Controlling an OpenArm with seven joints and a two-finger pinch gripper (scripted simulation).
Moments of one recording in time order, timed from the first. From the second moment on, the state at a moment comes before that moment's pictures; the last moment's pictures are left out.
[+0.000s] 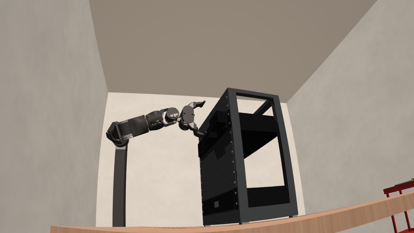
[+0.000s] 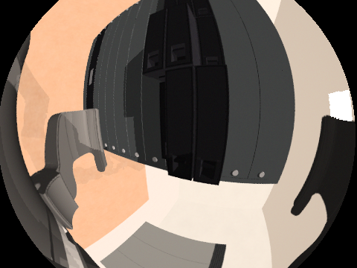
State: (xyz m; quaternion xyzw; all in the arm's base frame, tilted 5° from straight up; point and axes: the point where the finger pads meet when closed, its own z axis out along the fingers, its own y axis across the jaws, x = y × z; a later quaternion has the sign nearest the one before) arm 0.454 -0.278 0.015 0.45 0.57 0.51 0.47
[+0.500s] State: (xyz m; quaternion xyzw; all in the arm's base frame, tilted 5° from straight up) arm 0.454 -0.278 0.015 0.45 0.57 0.51 0.47
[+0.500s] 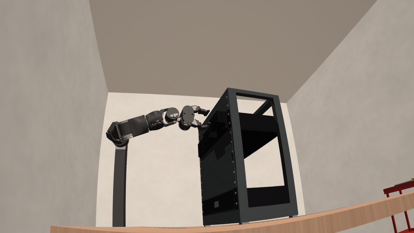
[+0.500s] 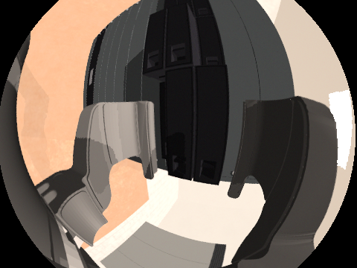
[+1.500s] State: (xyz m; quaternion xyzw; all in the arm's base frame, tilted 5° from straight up) arm 0.453 -0.275 0.016 0.44 0.57 0.51 0.47
